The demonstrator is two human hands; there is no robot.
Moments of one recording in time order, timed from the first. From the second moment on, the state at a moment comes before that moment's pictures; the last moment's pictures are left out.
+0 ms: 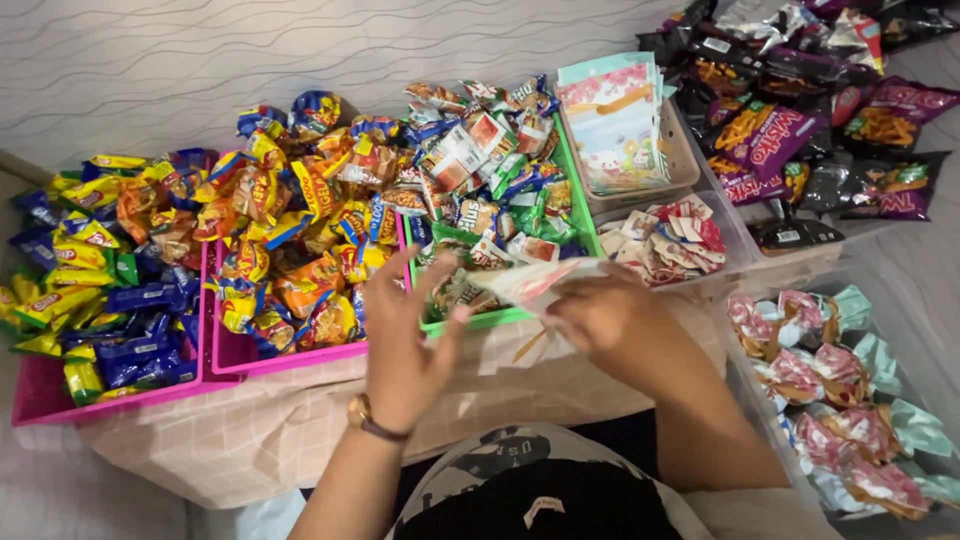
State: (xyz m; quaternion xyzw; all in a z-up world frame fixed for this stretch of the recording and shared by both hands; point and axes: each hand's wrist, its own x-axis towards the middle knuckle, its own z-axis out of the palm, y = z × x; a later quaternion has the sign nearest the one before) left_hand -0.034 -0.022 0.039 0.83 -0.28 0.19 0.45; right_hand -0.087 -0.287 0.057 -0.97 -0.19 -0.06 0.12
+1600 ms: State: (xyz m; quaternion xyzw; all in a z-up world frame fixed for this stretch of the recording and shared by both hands) left_hand 0.003 -0.099 0.049 0.78 -0.16 -0.13 0.59; right_hand 0.022 -0.682 -0.085 -0.85 0.24 -0.32 0.35
